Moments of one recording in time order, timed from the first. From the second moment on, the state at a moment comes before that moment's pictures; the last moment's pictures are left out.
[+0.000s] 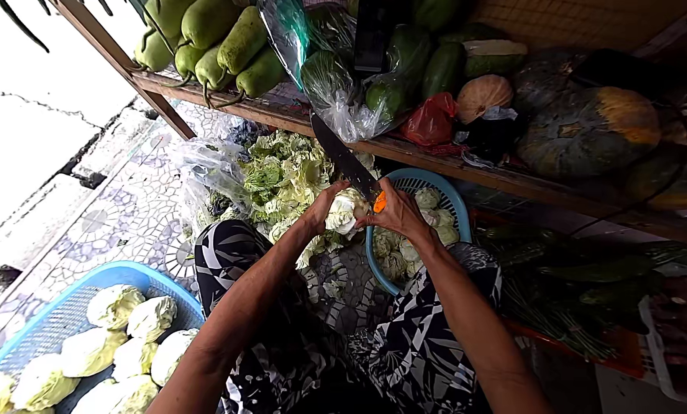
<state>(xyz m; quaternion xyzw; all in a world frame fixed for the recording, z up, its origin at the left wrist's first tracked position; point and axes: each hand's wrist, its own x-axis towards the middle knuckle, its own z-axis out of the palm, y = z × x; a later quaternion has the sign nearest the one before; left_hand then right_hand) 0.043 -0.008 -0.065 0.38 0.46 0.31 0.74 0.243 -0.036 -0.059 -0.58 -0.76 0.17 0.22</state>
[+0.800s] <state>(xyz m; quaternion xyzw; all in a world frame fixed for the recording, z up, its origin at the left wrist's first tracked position) 0.045 -0.005 -0.067 0.36 0.51 0.39 0.68 0.223 -0.032 -0.074 -0.60 -0.73 0.21 0.26</state>
